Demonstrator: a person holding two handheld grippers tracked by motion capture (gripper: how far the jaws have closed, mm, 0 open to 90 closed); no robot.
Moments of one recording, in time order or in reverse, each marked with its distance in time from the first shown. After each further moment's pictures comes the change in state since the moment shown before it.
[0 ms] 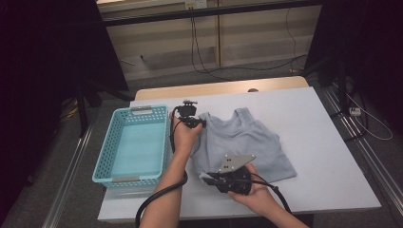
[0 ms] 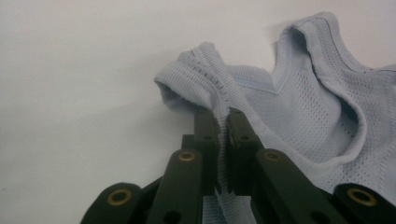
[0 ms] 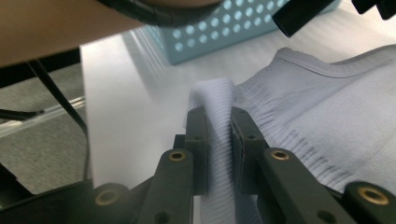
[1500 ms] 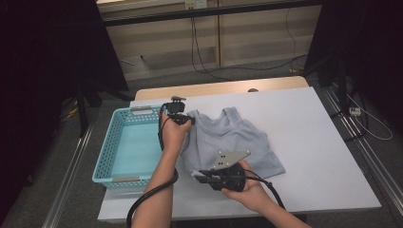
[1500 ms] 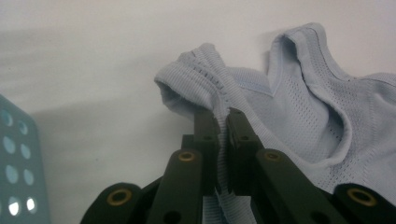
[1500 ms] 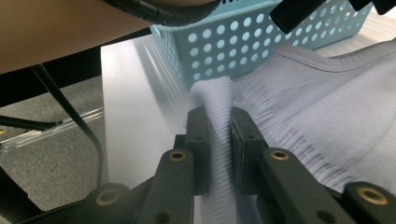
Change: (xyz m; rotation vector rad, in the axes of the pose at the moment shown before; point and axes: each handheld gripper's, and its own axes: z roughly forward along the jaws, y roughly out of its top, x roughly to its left) left arm 0.019 0.009 -0.031 0.009 0.061 -0.023; right arm 0.003 0.017 0.008 -0.050 0.057 -0.003
